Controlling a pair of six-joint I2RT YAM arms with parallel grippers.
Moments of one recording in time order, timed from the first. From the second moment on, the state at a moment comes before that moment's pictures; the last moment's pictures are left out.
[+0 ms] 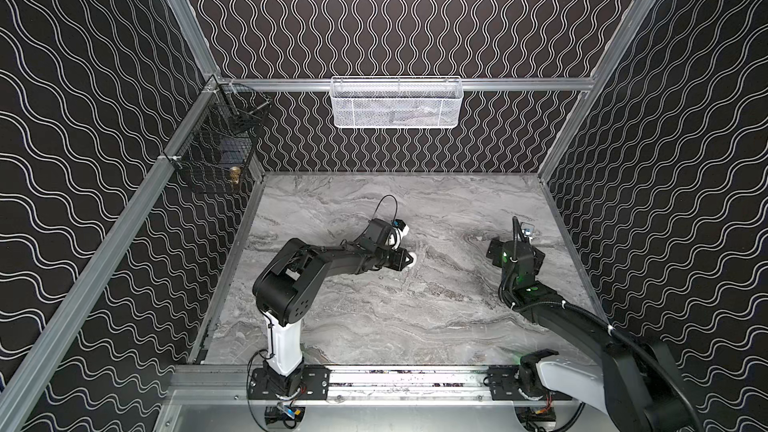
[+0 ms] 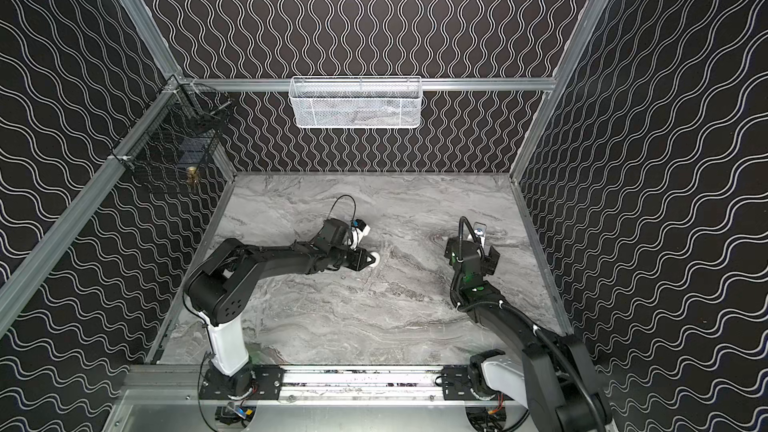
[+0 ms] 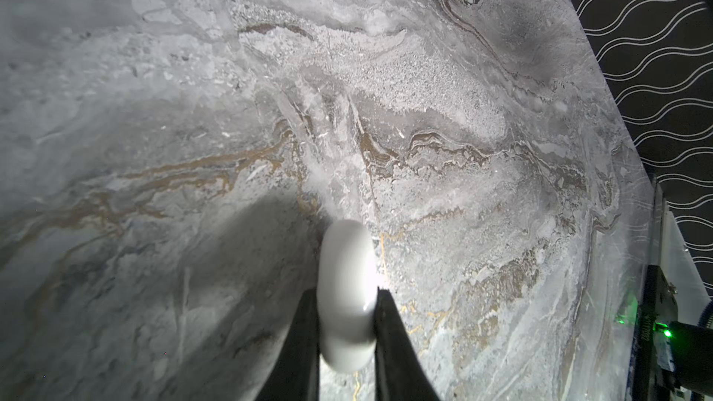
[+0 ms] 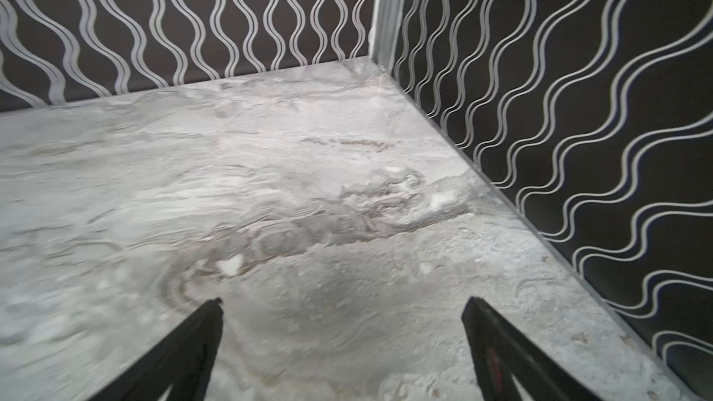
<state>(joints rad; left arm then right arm) -0.61 1.90 1.00 0.06 0.38 -0.30 0.25 1.22 0.35 0.44 0.61 0.19</state>
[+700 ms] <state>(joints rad) -0.58 1.26 0.61 0.09 -0.15 -0.17 0.01 1.54 0.22 1.15 0.24 0.06</state>
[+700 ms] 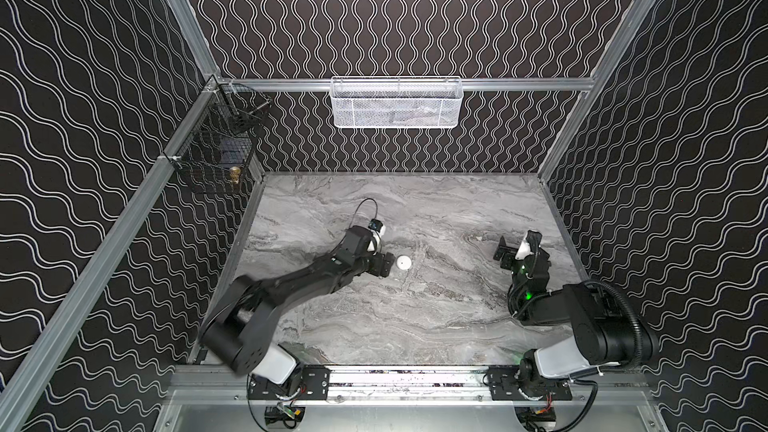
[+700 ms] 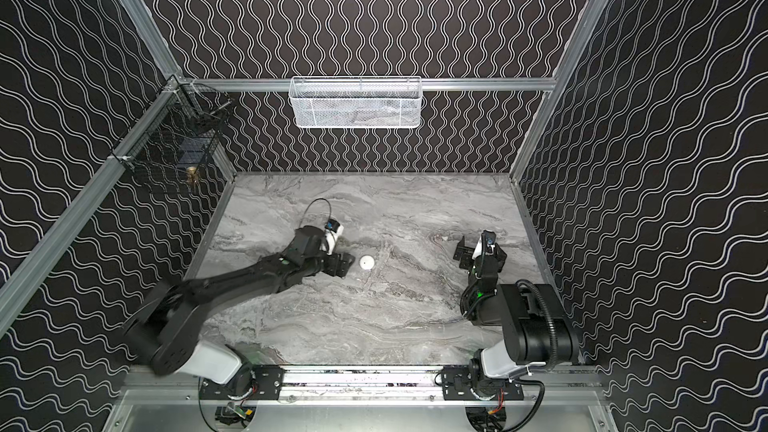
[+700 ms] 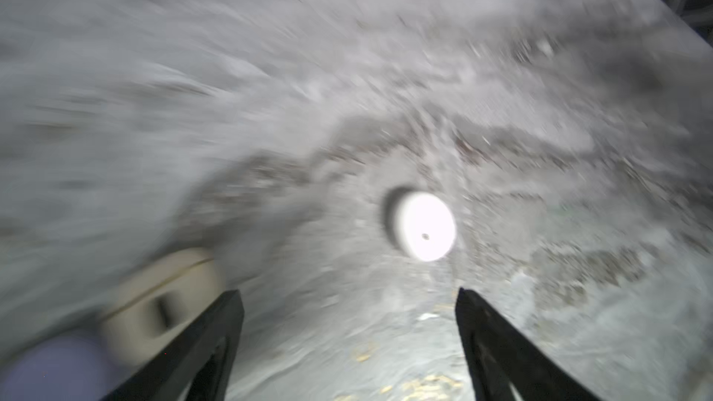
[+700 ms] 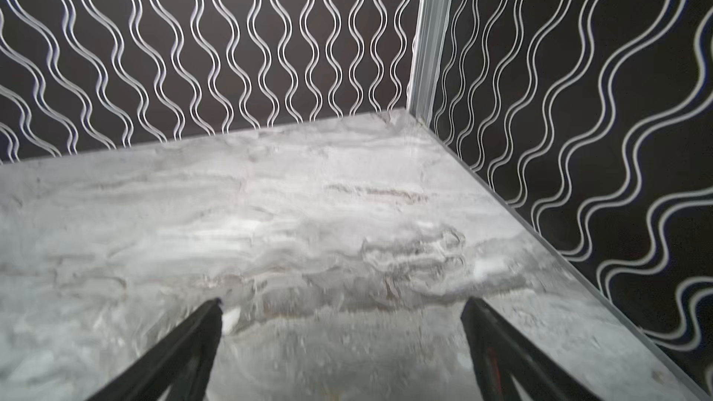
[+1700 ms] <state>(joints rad) -0.12 1.66 0.35 0.98 -0.28 0.13 0.01 1.55 0.24 1.12 0.23 0.08</state>
